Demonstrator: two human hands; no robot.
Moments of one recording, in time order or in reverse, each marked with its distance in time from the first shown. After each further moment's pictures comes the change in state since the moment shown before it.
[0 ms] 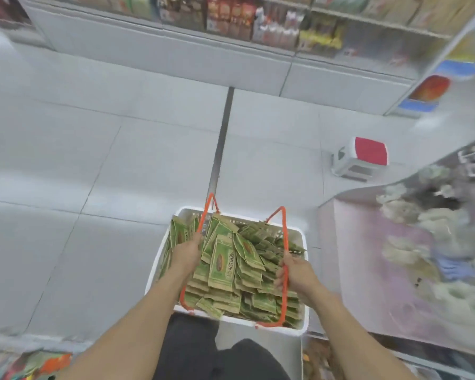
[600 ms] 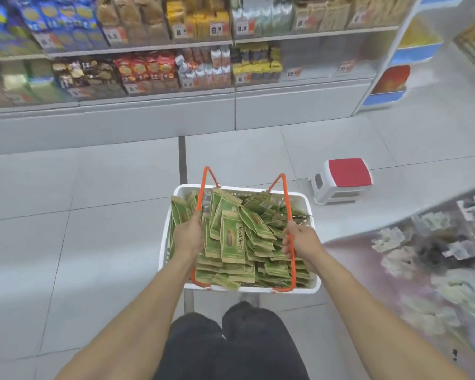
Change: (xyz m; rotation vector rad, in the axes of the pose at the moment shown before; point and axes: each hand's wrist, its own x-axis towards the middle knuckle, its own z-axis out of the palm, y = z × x) left_hand 0.231 0.399 0.244 0.071 0.021 0.178; right_hand 0.288 -0.335 -0.180 0.164 0.181 -0.120
